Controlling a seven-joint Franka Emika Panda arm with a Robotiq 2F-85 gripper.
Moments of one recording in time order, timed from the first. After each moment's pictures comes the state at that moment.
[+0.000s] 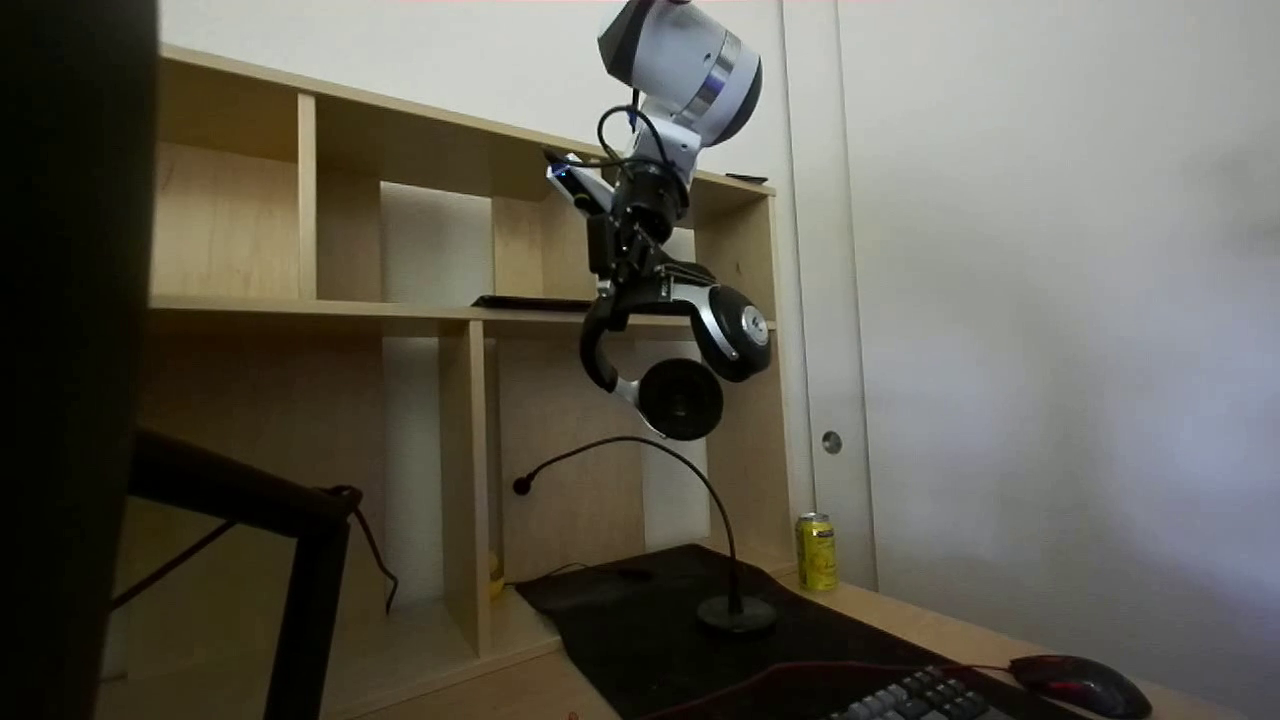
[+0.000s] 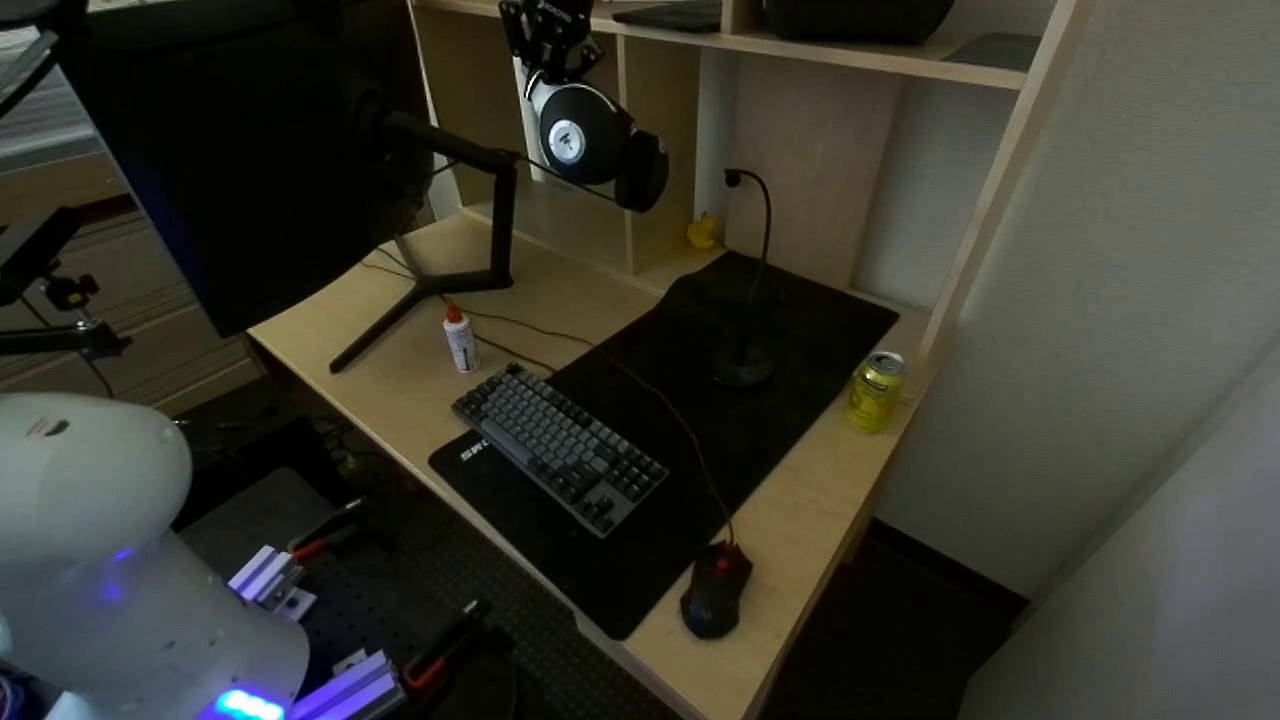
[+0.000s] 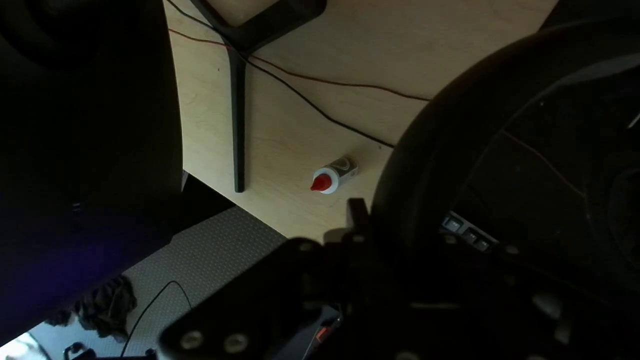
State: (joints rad) arm 0.64 0.36 -0.84 -1.37 0.66 1.48 2.60
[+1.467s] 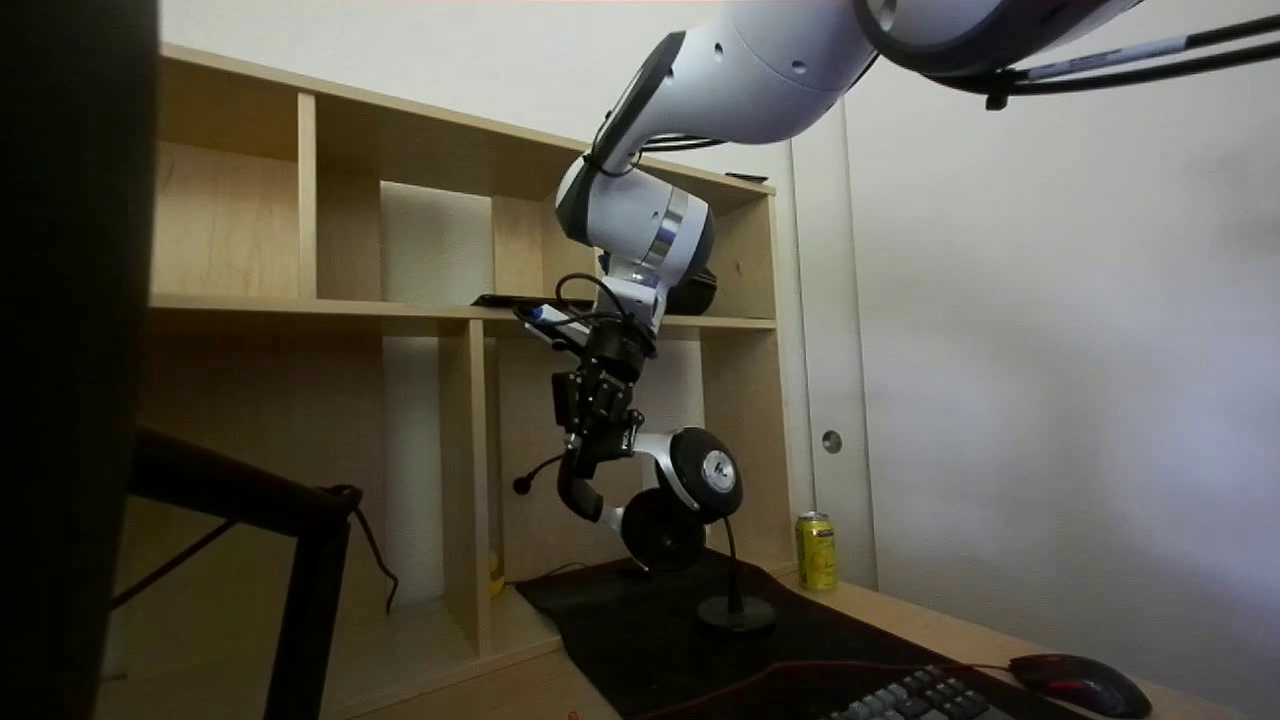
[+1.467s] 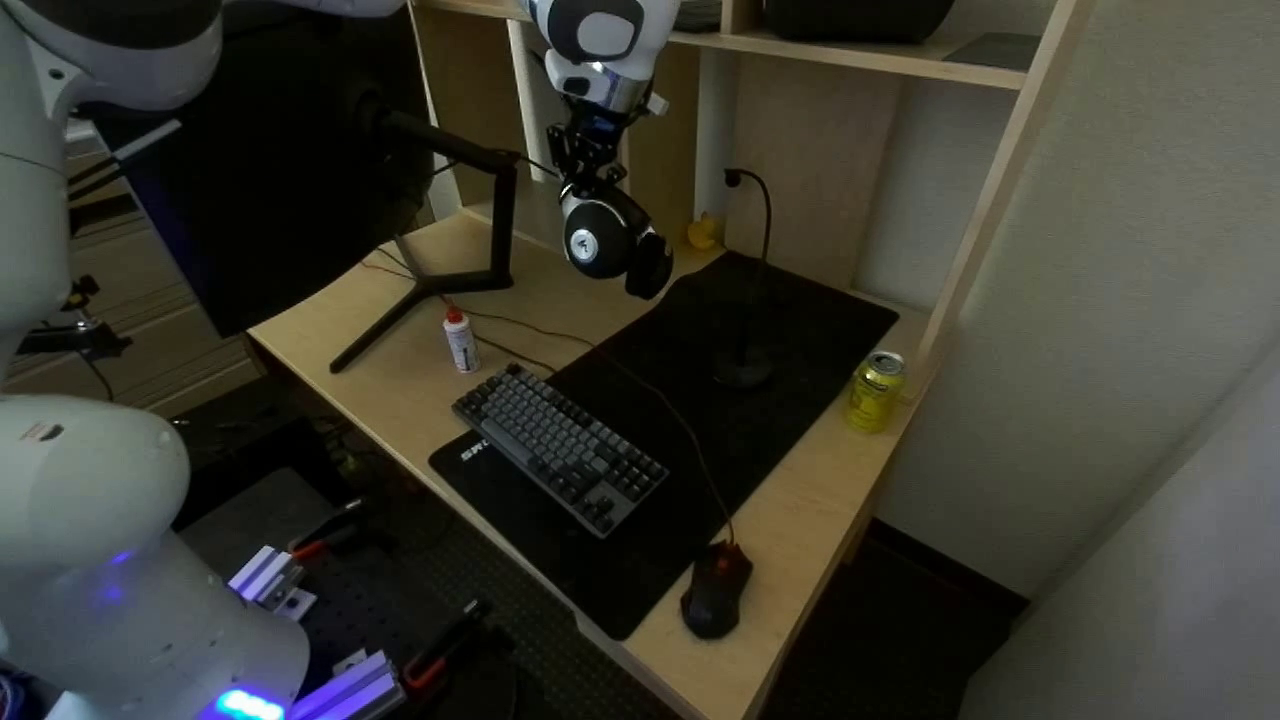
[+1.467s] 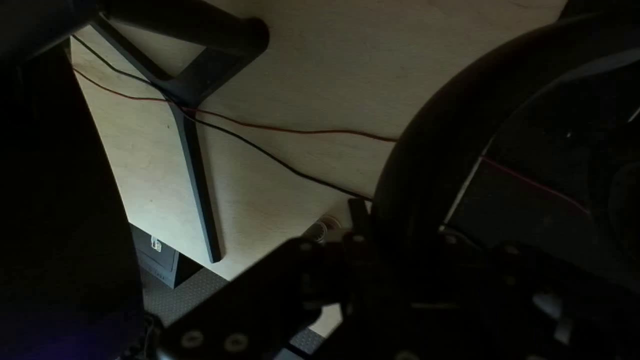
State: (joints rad) arm 0.61 0.66 -0.84 -1.40 0.89 1.63 2.60
